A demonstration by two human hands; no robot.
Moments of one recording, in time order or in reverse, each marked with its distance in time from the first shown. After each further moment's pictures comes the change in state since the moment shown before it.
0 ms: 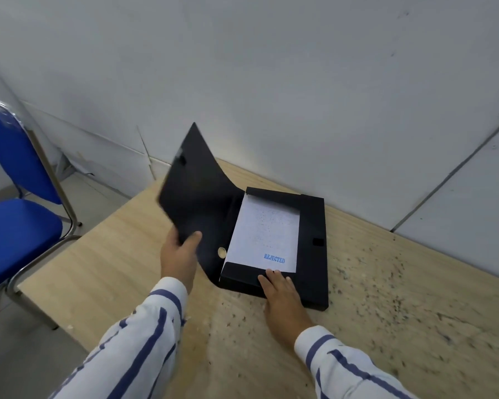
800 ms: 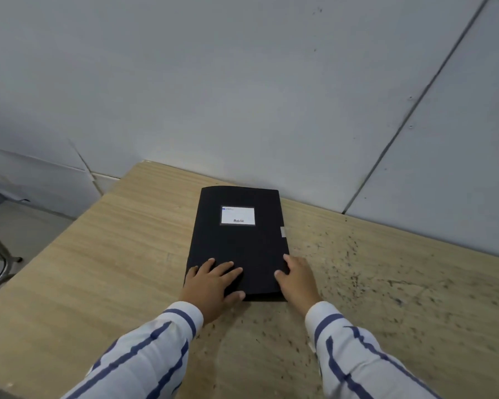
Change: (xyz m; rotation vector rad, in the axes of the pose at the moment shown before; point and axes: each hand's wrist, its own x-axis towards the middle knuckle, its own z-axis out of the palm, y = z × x) left_hand -0.013 -0.076 0.055 1.569 -0.927 0.503; right_hand -0.002 0.059 -0.059 0.473 0.240 0.520
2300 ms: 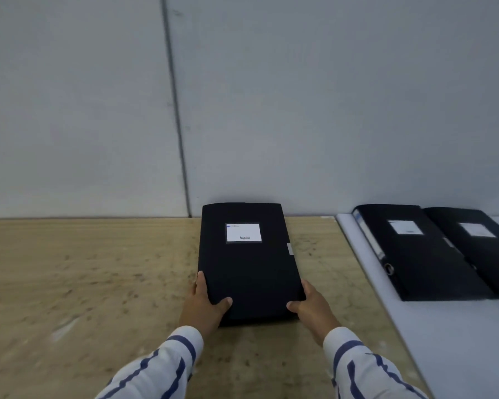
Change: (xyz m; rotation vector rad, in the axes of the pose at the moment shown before) left_hand 0.044 0.334 0.055 -0.757 0.029 -0.095; right_hand -0.102 0.274 -0.248 0.492 0.187 0.285
